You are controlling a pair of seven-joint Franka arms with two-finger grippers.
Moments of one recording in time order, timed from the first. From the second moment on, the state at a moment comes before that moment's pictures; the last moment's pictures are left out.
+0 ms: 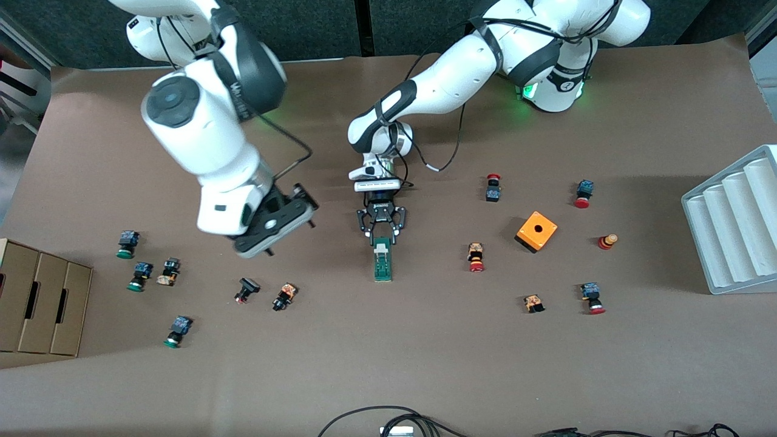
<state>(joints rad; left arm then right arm) -0.84 1.05 -0.35 -1.62 2.02 1.77 -2.52 0.57 0.24 -0.14 -1.56 0.09 1.98 -0.12</state>
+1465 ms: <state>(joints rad) -0.84 1.03 -0.36 -1.58 1.89 1.82 -2.38 0.27 0.20 -0.22 -1.56 0.01 1.78 -0.07</state>
